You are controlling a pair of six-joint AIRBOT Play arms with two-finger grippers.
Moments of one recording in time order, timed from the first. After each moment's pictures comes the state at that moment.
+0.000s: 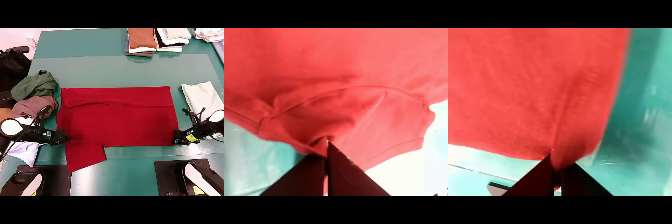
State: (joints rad) left arm -0.05 -0.68 0.47 1.04 -1.25 -1.55; right arm -0.35 -0.93 0.47 -1.27 1.39 1.30
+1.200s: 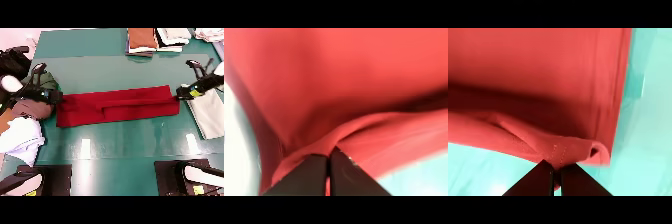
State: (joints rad) left arm -0.05 -1.20 1.04 1.20 -1.02 -1.45; right arm -0.16 -1.33 1.22 -1.33 1.33 1.32
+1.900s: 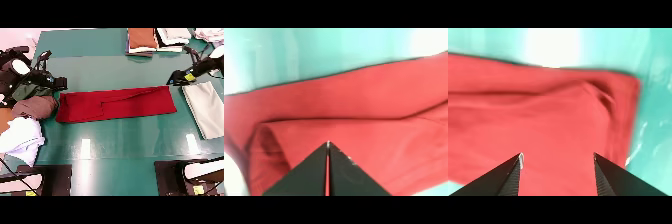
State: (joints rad) left arm -0.05 -1.39 1.27 1.15 -1.04 -1.44; right arm -0.25 -1.61 1.52 -1.13 1.40 1.27
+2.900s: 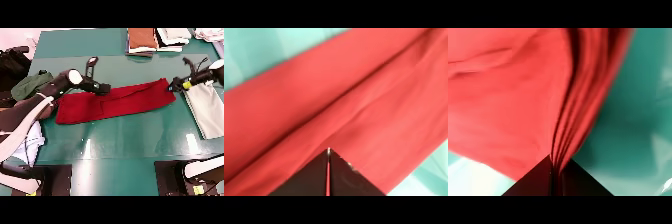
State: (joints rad) left arm -0.50 -1.64 1.40 1.04 -0.77 -1.55; right arm -0.31 -1.66 1.43 -0.89 1.41 1.11
